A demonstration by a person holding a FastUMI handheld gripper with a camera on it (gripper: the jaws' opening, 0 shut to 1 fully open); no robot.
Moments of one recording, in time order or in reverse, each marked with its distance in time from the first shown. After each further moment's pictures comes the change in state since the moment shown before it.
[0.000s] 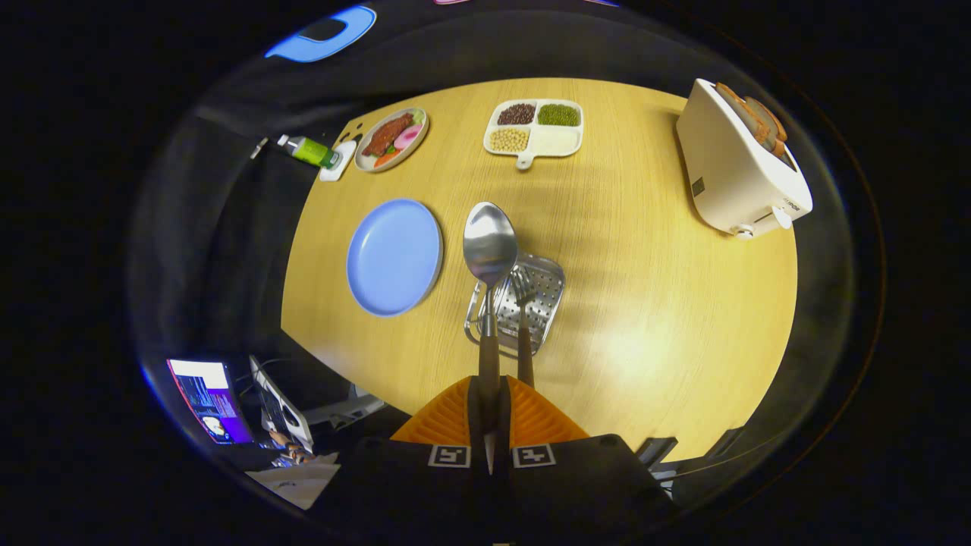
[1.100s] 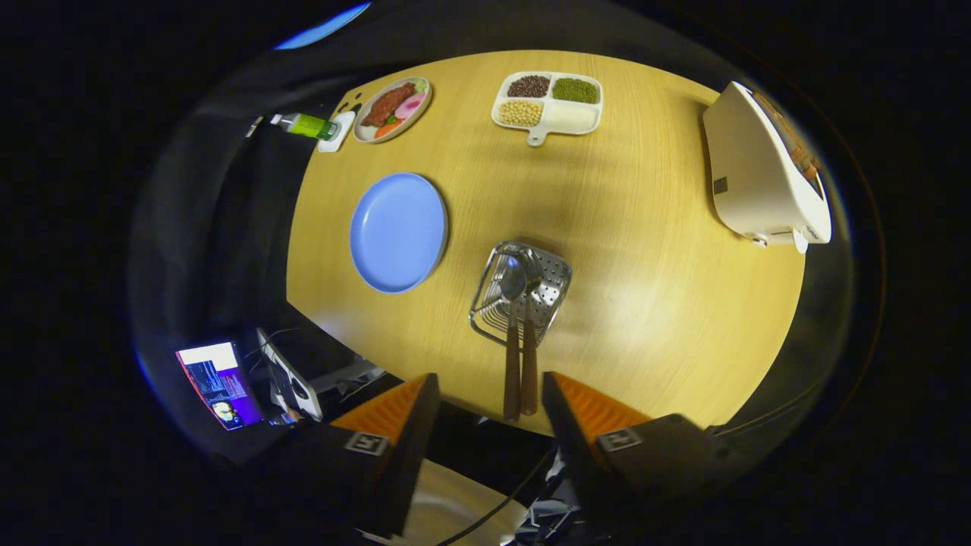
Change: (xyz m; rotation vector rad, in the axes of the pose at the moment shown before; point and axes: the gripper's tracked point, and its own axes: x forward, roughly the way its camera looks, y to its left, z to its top) arm -0.021 0.016 0.031 -0.013 0.086 0.030
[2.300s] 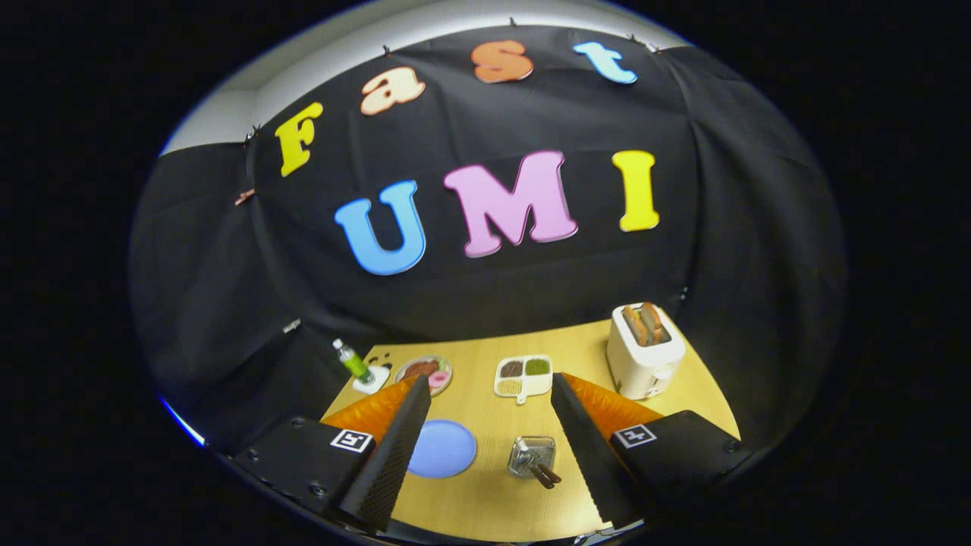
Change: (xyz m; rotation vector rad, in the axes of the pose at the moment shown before) arm -0.231 0.073 -0.008 0.065 -1.311 -0.219
